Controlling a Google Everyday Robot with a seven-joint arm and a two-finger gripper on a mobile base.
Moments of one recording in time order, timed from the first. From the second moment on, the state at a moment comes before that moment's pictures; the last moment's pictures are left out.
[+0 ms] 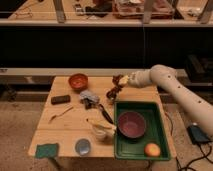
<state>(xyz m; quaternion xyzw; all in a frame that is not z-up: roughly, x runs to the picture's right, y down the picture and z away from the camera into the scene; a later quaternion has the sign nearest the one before) 0.094 -0.039 0.821 0.15 -0.28 -0.56 0.76</state>
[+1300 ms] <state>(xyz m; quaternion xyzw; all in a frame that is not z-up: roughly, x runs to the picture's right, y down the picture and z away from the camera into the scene) 0.080 0.002 0.843 0.16 -0.32 -0.51 0.78</state>
